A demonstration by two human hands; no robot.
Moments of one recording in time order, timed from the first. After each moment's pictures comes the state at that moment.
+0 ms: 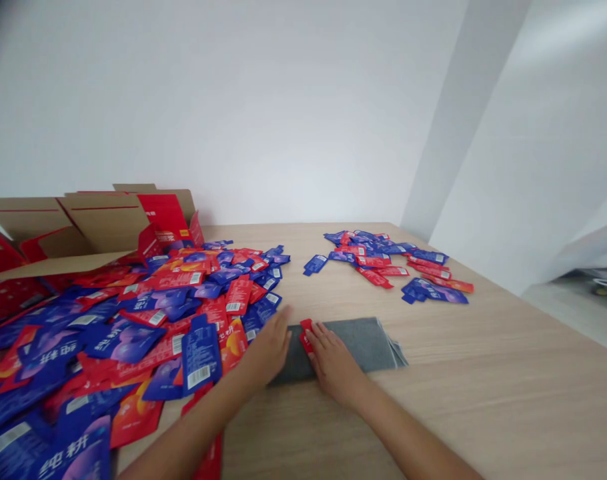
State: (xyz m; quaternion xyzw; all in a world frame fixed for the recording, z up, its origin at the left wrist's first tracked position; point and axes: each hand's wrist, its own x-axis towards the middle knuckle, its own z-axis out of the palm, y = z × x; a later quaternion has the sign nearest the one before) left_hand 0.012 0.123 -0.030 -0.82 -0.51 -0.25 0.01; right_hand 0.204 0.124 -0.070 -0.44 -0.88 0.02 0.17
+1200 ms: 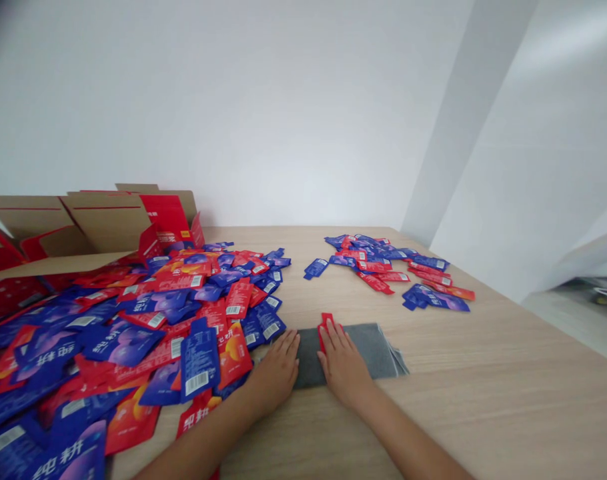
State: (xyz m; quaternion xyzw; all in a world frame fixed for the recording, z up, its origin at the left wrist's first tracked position) left_hand 0.031 0.106 -0.050 -0.86 -0.51 -0.08 0.00; right_hand 0.214 0.129 -0.074 -0.51 -0.84 -0.02 0.16
